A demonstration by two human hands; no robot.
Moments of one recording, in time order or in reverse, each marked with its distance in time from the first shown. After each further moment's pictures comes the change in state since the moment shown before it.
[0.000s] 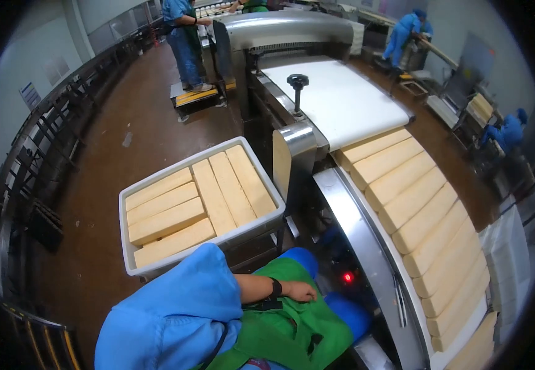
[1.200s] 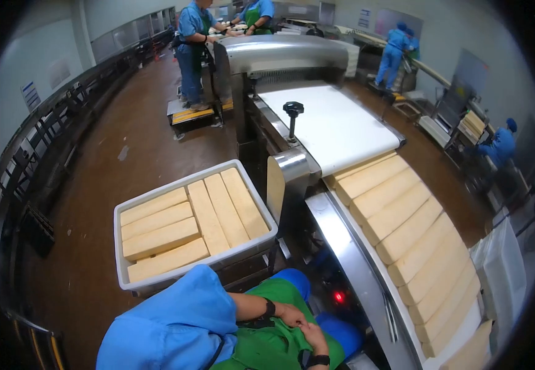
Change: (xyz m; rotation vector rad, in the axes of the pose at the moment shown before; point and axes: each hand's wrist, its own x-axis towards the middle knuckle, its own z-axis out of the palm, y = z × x) left_hand -0.002 0.024 0.003 0.172 -0.268 0.050; right_hand -0.322 0.187 -0.134 -0.385 -0.403 1.518
